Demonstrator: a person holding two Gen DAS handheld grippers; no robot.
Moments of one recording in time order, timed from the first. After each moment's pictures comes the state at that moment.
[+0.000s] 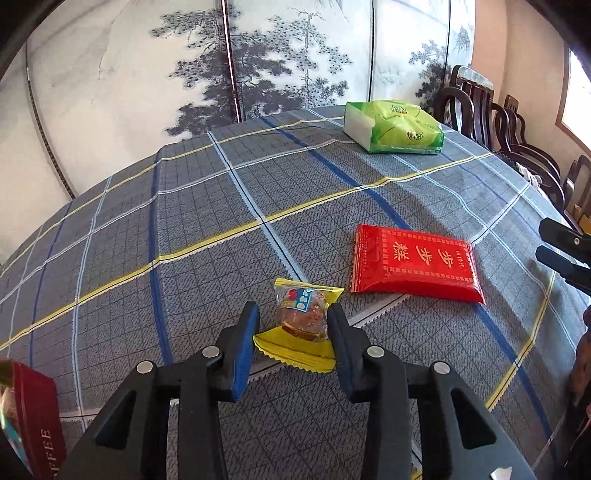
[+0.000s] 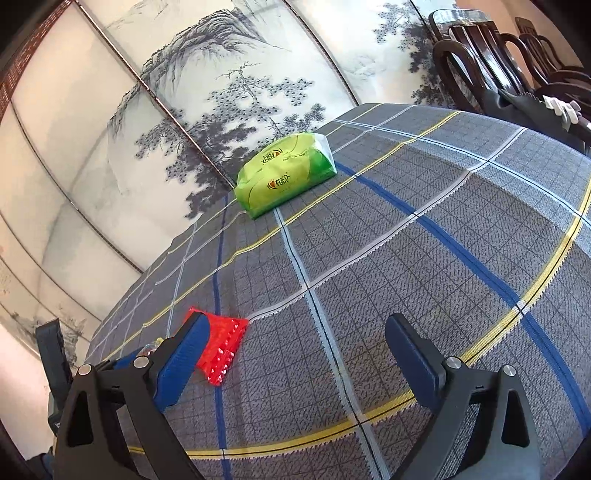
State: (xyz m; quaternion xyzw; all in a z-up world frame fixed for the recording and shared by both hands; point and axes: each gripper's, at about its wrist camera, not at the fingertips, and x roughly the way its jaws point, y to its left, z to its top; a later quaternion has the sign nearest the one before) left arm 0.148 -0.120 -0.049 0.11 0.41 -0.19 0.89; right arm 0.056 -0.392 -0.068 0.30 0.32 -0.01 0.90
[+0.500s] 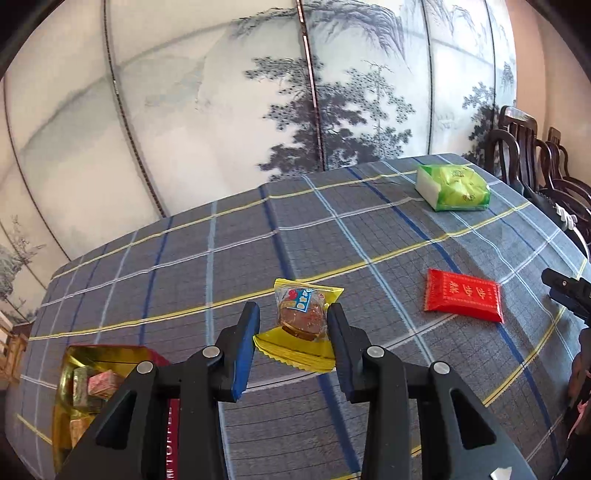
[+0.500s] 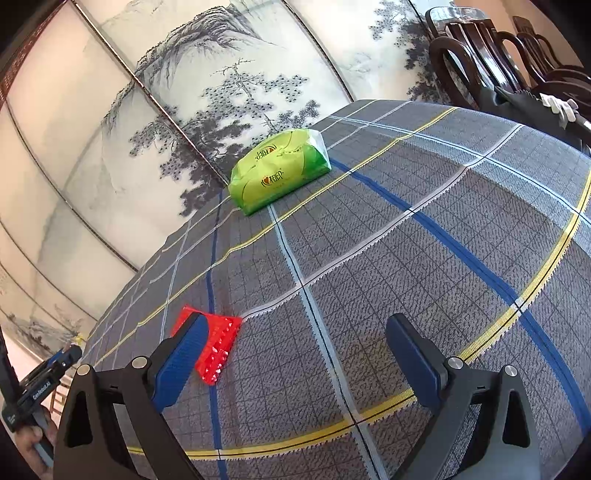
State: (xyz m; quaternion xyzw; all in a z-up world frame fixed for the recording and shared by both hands) left arm 0.119 -0.039 0.031 0.10 0.35 -0.07 0.93; right arm 0.061 -0.394 -0.071 0.30 0.33 -0.02 0.89
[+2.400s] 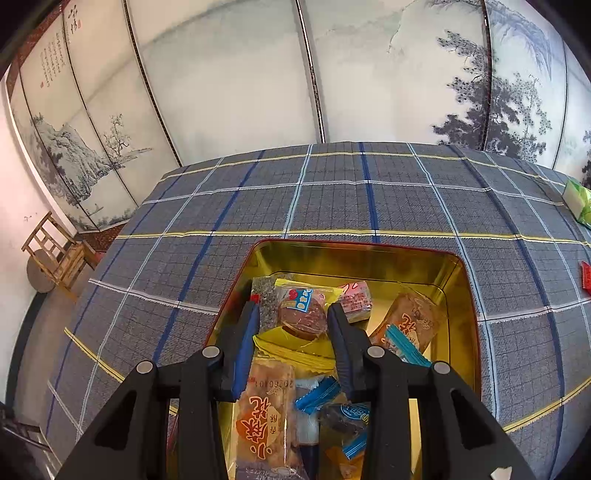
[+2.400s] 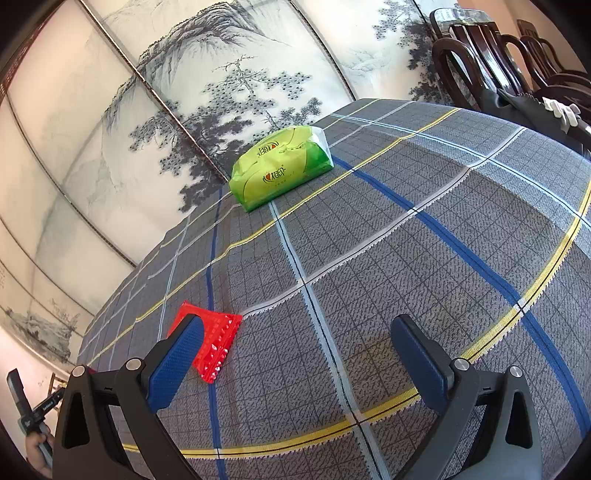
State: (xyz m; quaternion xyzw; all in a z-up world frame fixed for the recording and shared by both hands) left arm 0.102 0.180 -0.005 0.04 0.40 0.12 0.91; right arm 0.062 -0.395 -0.070 0.30 0.33 -0.02 0.89
